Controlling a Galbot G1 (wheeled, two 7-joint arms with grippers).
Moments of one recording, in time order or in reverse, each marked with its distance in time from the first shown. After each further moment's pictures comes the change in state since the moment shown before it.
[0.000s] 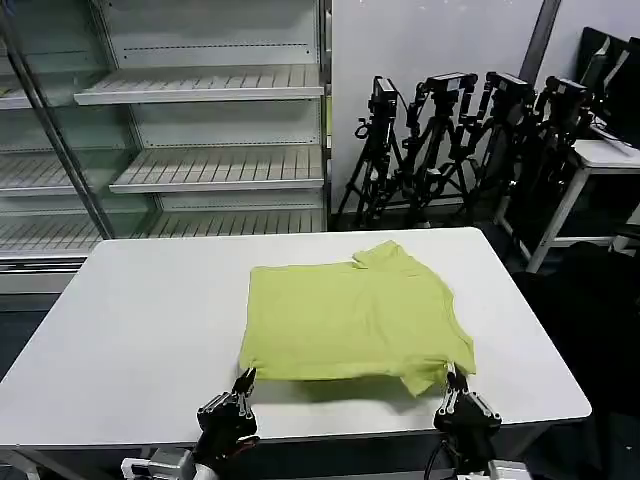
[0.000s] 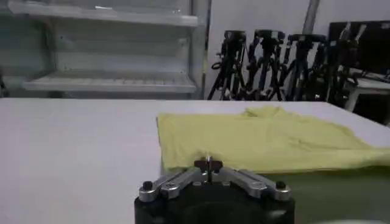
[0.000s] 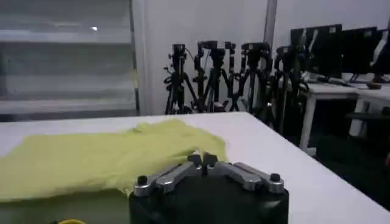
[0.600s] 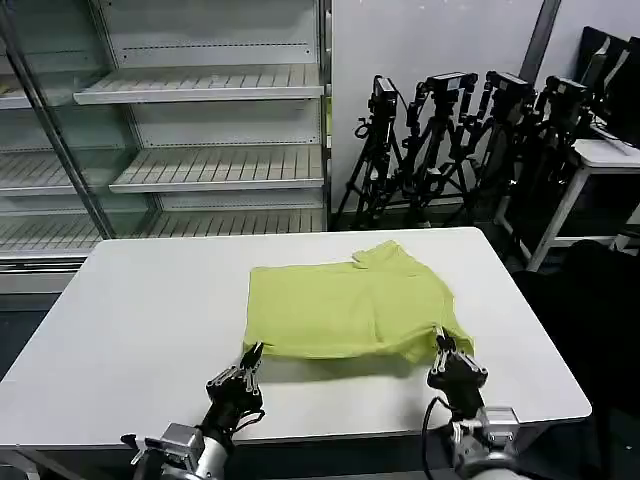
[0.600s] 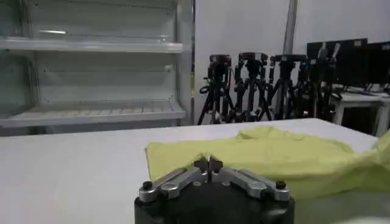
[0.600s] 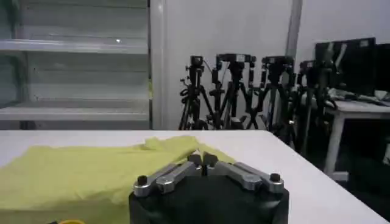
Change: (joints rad) left arm -0.164 0.069 0.024 0.151 0.000 -0.085 0.037; right arm 0.315 -0.108 0.010 -0.221 0.116 -0.057 -0.051
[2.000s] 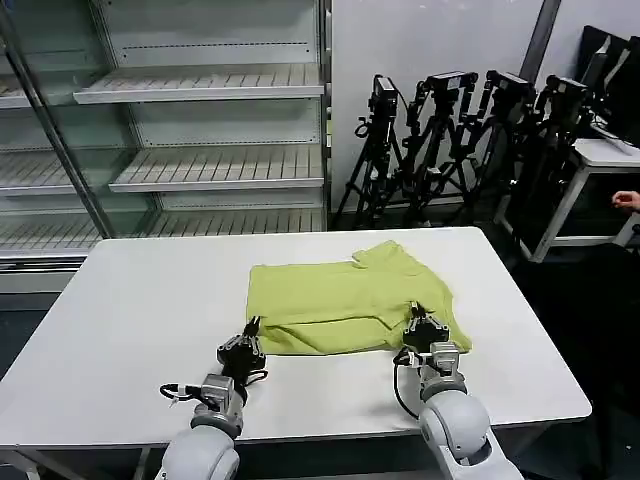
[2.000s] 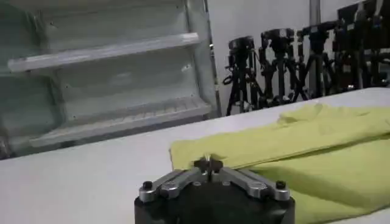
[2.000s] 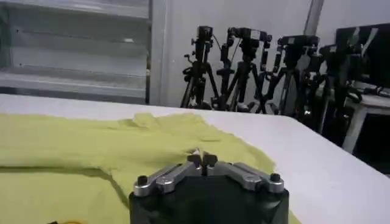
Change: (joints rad) left arm -0.249 -0.006 0.084 0.268 0.074 0.001 -0.113; right arm 0.265 0.071 -0.088 -0.385 -0.059 0.039 -0.003
